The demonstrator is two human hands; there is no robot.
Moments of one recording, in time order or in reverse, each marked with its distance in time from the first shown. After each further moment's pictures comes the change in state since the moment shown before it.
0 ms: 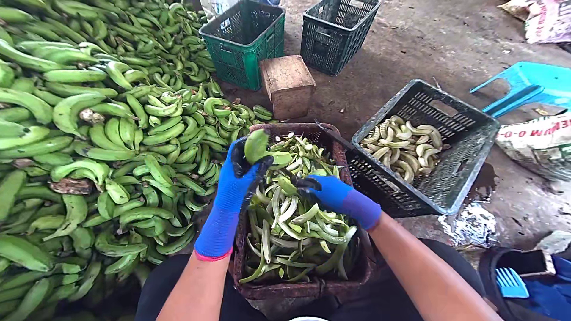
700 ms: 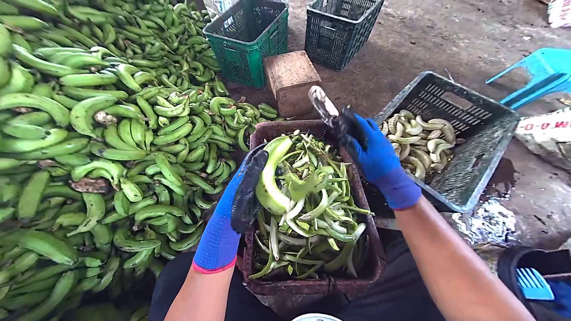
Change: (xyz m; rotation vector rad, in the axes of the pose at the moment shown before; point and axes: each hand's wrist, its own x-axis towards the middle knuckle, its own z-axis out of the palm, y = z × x) left_hand -0.016 0.011 -0.011 -0.432 -0.170 -0.380; right_hand -0.011 0.022 -0.040 0.010 0.855 -0.261
